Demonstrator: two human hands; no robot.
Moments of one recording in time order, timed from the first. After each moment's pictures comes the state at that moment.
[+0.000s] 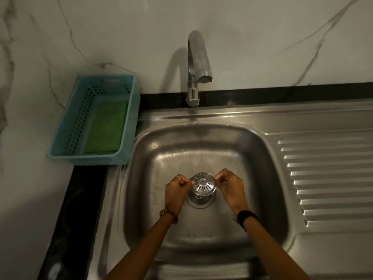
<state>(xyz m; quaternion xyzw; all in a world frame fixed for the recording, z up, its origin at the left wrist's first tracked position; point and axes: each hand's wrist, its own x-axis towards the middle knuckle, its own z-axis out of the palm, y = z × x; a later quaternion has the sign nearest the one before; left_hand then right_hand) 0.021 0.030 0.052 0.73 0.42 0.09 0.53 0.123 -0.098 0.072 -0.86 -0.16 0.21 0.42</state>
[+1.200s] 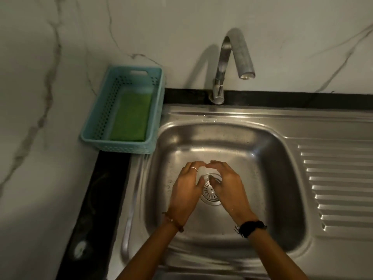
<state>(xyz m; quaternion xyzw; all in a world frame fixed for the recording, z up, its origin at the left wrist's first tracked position) -0.013 0.035 0.144 0.86 0.29 0.11 0.41 0.069 -0.058 0.142 -0.86 -0.35 0.17 0.33</state>
